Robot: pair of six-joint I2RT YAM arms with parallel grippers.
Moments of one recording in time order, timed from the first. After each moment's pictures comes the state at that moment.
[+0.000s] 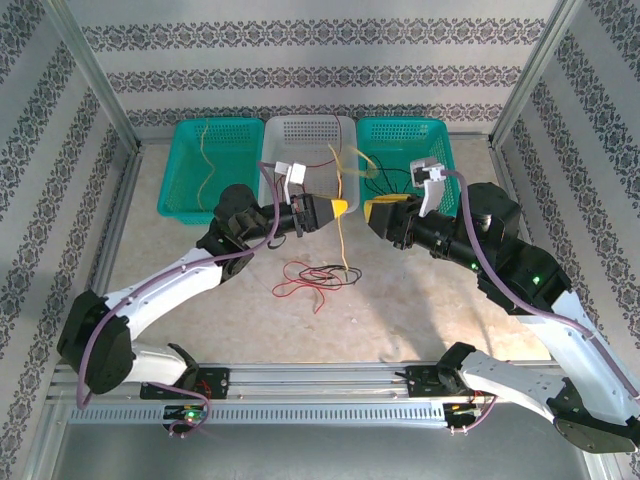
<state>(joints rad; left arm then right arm) -0.63 1.36 0.96 0.63 0.69 -0.96 0.72 0.92 1.37 -0.68 -0.14 0.48</state>
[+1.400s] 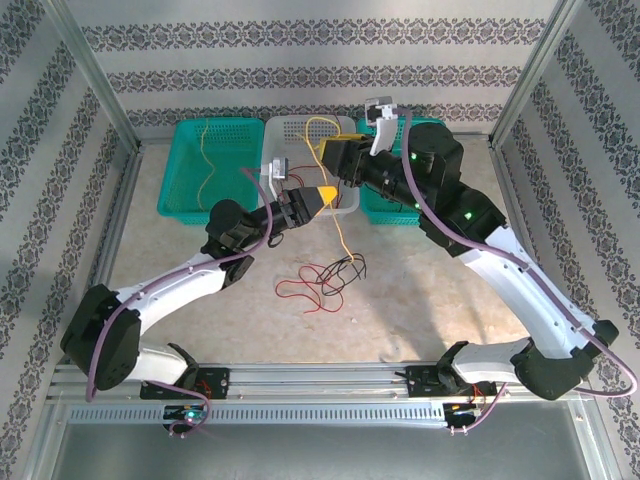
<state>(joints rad) -0.61 1.37 0.84 0.92 0.56 -1.23 0.70 1.29 1.61 -0.40 -0.14 0.46</state>
